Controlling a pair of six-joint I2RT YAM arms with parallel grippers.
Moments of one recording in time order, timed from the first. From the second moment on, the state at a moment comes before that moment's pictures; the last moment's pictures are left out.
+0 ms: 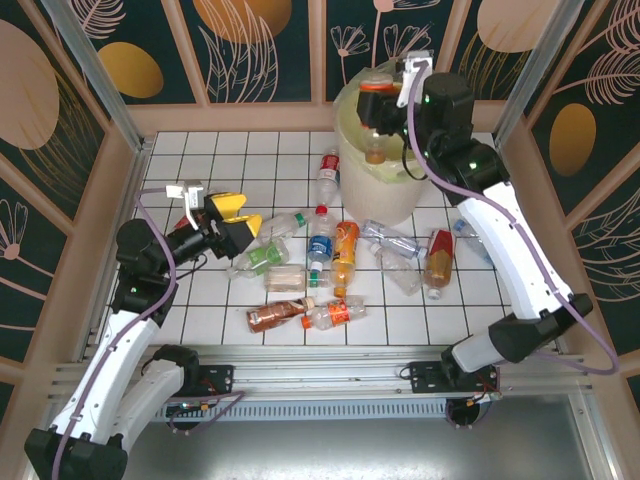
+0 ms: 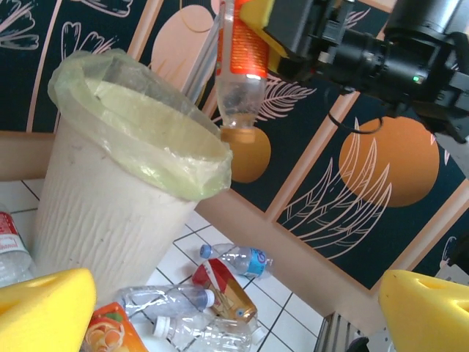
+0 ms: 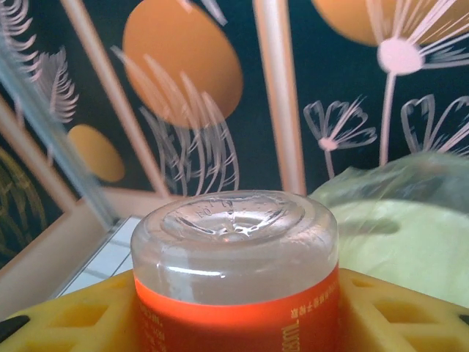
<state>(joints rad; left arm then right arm) -0.23 0.75 0.69 0.23 0.80 -0.63 0.49 1.50 1.87 -0.51 0.03 0.20</state>
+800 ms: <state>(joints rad) -0.23 0.91 0.79 0.28 0.86 -0.57 0.26 1.90 2.14 -0.70 -0.05 0.18</state>
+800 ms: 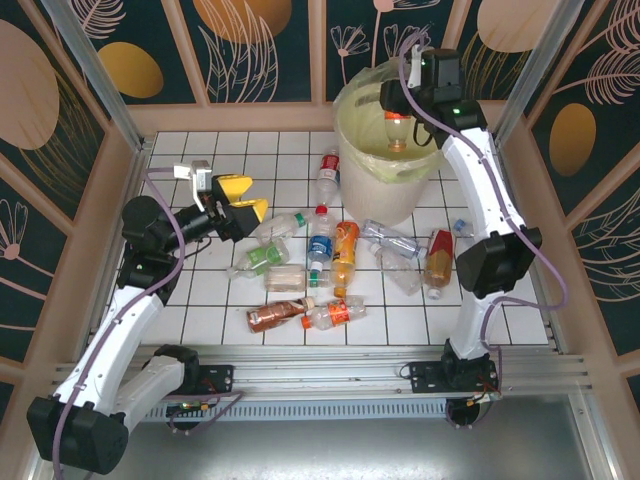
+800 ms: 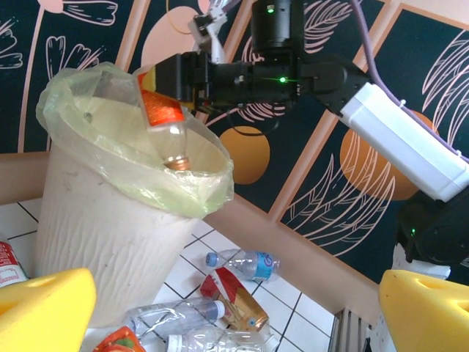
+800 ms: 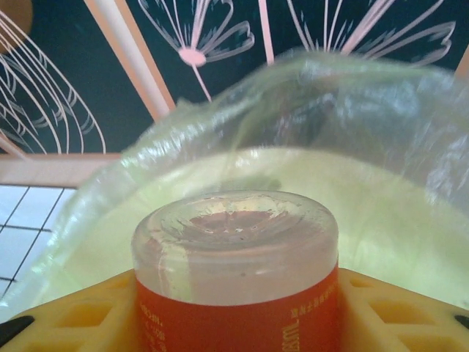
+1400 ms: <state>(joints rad) -0.23 0.91 0.79 0.25 0.86 -0.55 0.24 1.97 2.01 -0.73 -0.24 0.24</state>
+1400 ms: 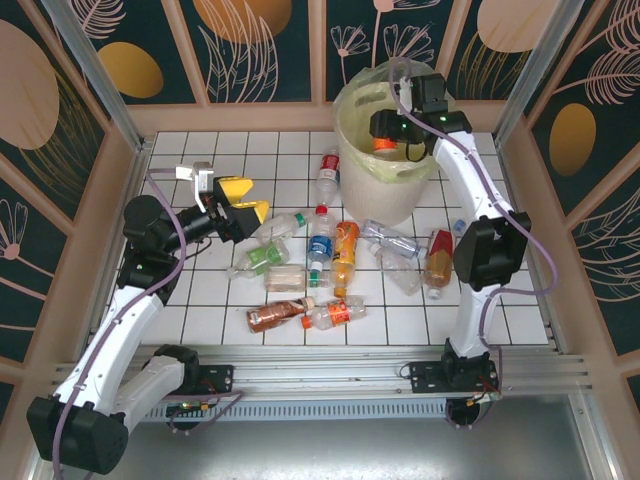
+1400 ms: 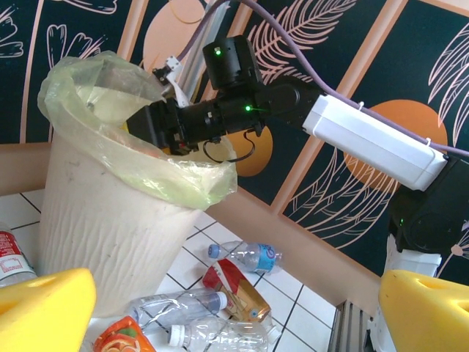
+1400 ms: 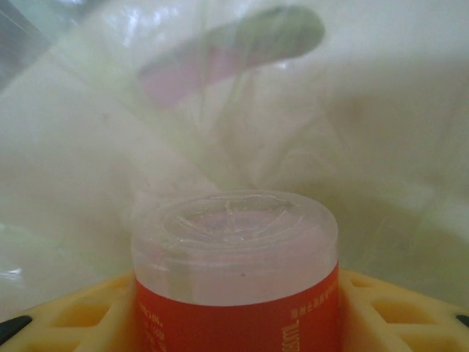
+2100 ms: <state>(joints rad) -0.23 0.91 0.79 0.22 0.85 -0.54 0.24 2.02 2.00 -0.74 -0.31 0.26</state>
